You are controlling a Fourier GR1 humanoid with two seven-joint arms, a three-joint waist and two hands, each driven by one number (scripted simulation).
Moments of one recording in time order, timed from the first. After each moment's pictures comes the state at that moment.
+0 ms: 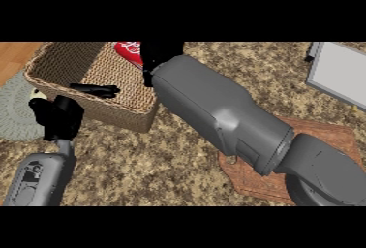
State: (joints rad) left arm -0.31 0.22 0.01 -1.46 0.00 0.10 0.11; right arm -1.59 0.00 1.22 -0.41 -0.07 -0.30 0.82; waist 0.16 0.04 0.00
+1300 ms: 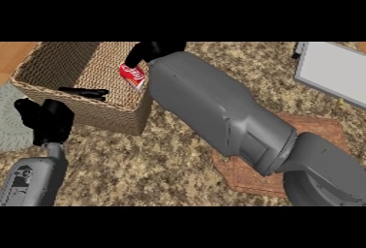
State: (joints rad) left arm -0.28 0.23 0.05 -1.47 0.02 0.10 0.13; right arm -1.58 0.00 1.00 -0.44 -0.18 -0.78 0.84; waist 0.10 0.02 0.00
